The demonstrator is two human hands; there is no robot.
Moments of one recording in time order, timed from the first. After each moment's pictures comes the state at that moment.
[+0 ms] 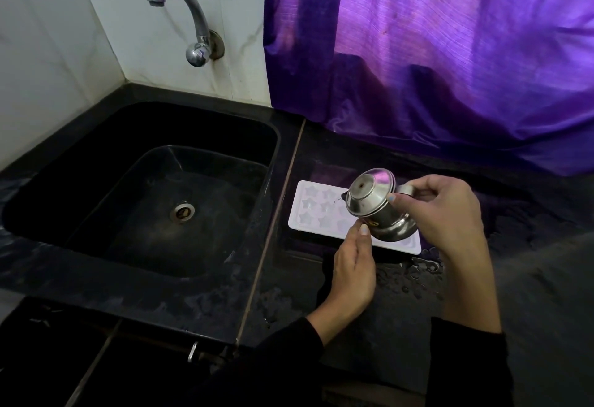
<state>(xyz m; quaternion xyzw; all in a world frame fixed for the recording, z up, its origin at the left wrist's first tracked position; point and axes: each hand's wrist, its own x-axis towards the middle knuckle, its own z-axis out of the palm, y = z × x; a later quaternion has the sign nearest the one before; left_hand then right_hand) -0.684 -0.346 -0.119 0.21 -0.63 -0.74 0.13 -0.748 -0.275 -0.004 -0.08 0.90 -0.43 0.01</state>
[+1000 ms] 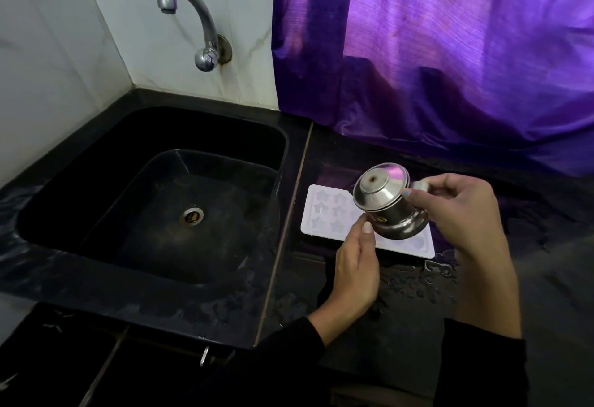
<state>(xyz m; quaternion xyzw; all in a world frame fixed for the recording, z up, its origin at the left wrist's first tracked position) -0.674 -0.367 -0.106 0.18 -0.65 -0.72 0.15 -0.741 -0.284 0.006 -0.06 0.85 -0.51 0.04</state>
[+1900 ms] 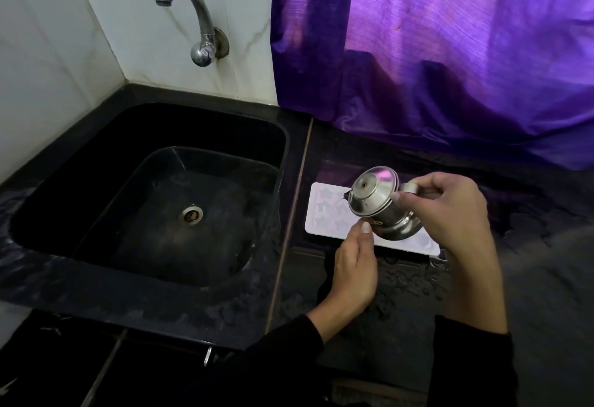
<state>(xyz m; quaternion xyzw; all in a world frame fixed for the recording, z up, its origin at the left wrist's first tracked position) -0.674 -0.381 -0.107 0.20 -0.65 -0.72 0.13 -0.741 -0.305 0.000 -0.07 0.90 -0.43 0.02</state>
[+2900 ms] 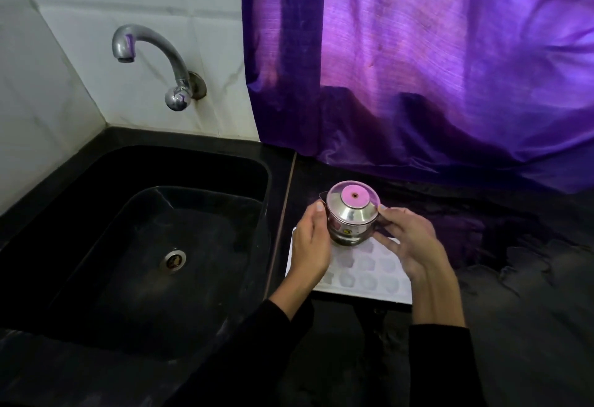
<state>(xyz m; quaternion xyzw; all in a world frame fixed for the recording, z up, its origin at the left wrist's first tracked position) -0.762 -0.451 -0.087 0.21 -0.69 -0.66 0.20 -0.827 -0.319 -0.051 0.08 0.63 -0.75 0.19</state>
